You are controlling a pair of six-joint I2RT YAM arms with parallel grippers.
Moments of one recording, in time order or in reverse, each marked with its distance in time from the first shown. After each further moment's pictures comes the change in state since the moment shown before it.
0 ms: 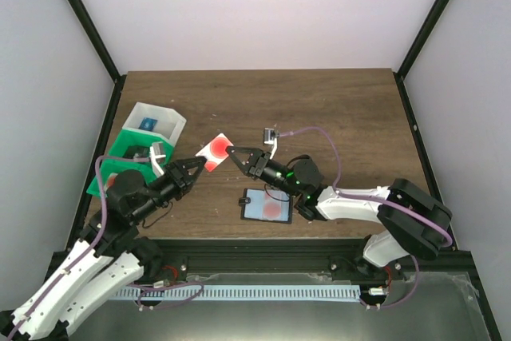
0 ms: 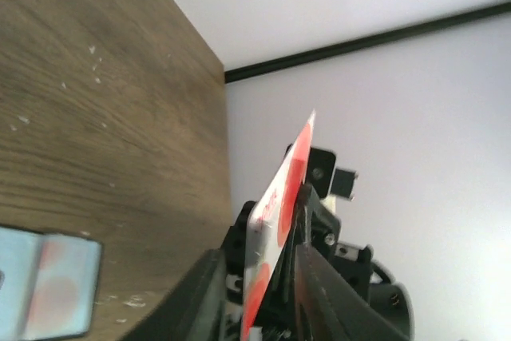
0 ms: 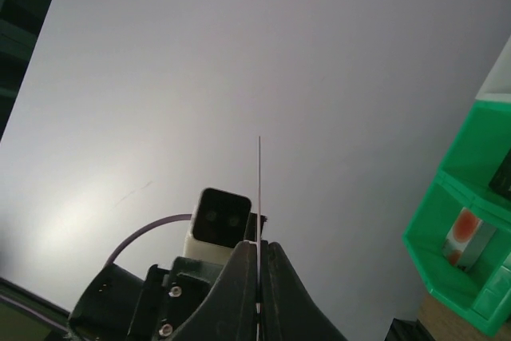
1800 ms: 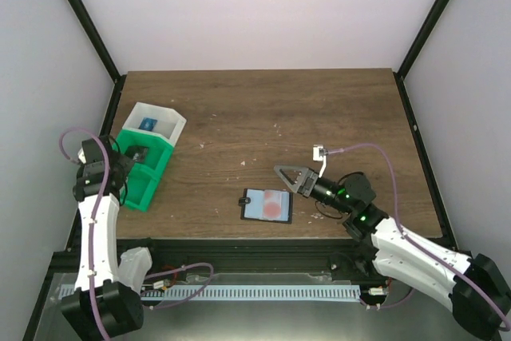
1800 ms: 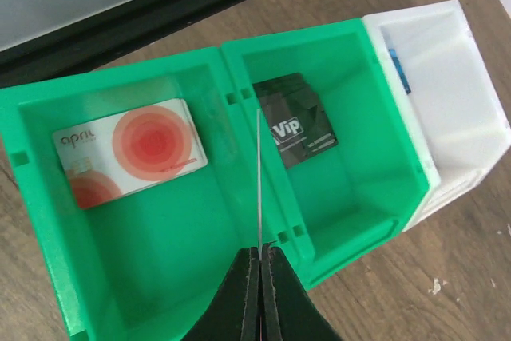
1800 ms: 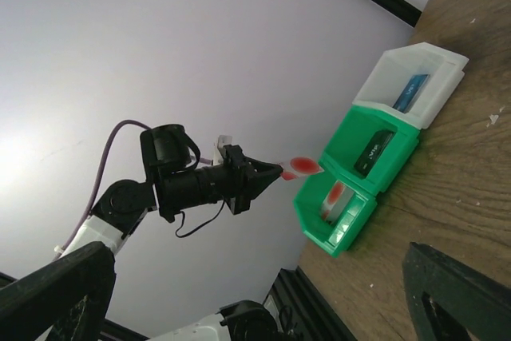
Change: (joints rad) left arm 0.941 0.404 0.161 -0.418 -0.245 0.556; right arm -0.241 -0.676 -0.334 -0.500 -0.200 -0.204
